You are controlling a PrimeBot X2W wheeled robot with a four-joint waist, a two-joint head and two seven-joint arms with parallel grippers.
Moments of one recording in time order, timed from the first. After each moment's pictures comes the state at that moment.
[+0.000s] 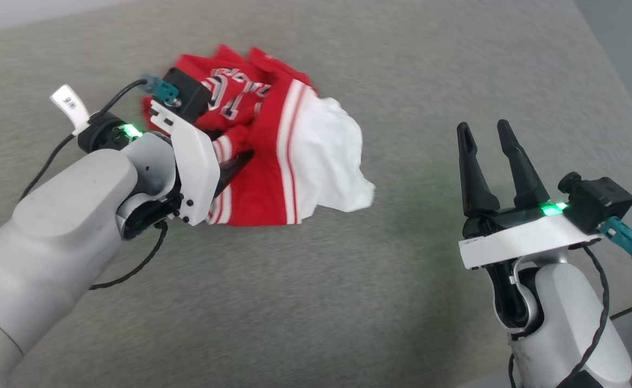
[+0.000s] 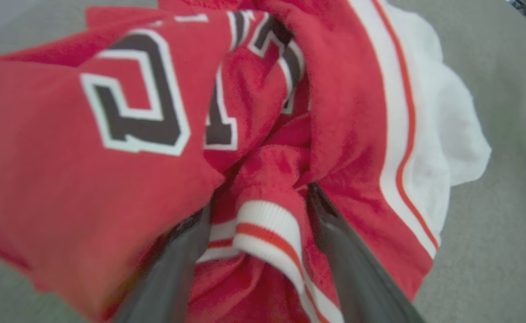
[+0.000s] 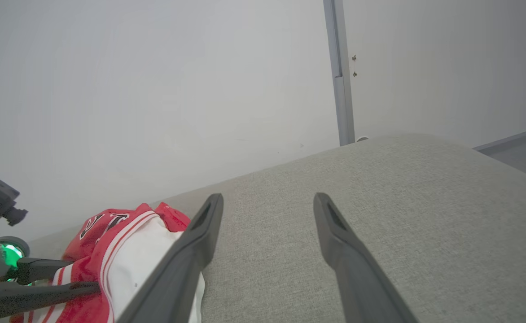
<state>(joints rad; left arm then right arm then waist) -1.11 0.56 -1.24 0.60 -1.09 -0.13 0.25 -0.38 -0.05 0.13 0.25 0.47 0.13 -0.26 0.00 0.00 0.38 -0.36</state>
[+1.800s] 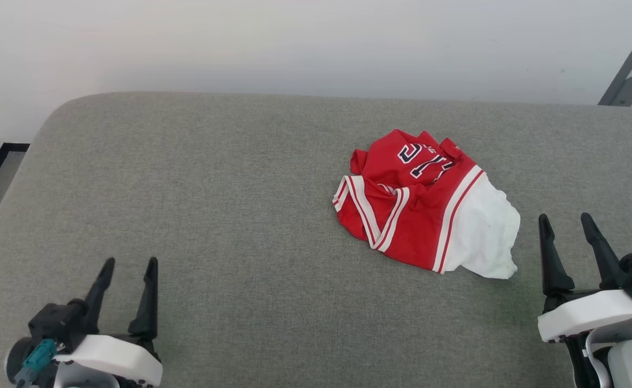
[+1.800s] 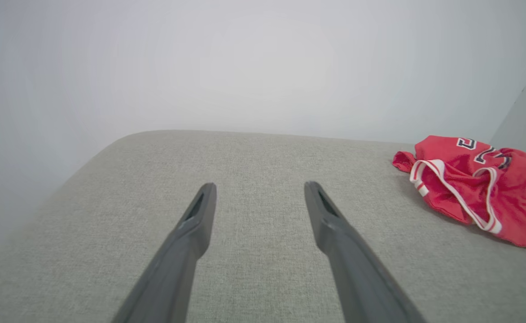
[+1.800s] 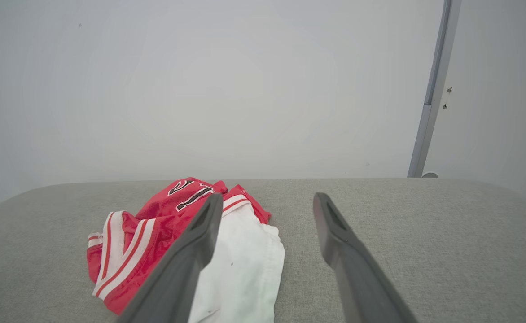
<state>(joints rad) -0.05 0.28 -0.09 0.27 -0.38 -0.09 -0.26 -0.15 -0.20 -0.04 0.30 0.31 0.13 -0.26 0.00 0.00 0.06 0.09</state>
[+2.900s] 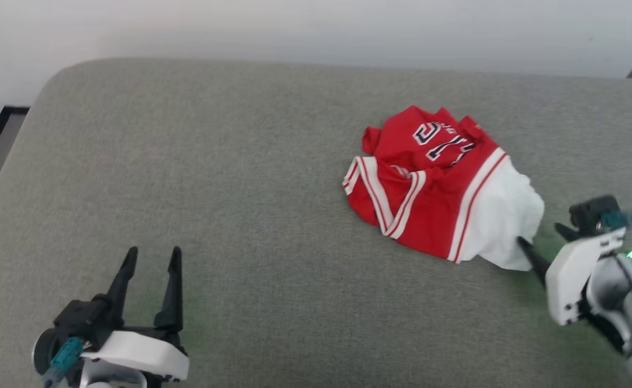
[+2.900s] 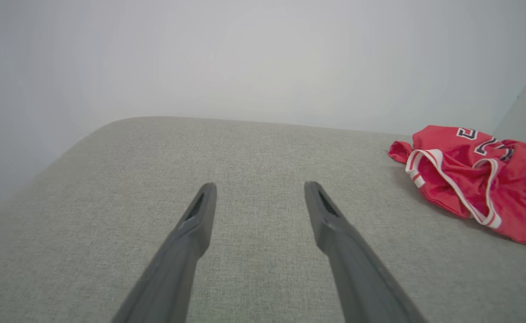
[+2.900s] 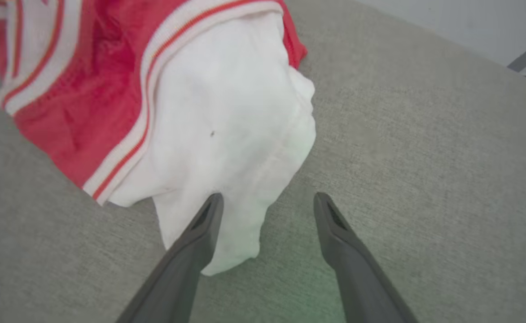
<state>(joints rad) -0.05 0.15 -0.02 0.20 -0.25 -0.13 -0.26 -0.33 -0.42 0.24 0.41 0.38 0.13 0.23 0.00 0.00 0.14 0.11</state>
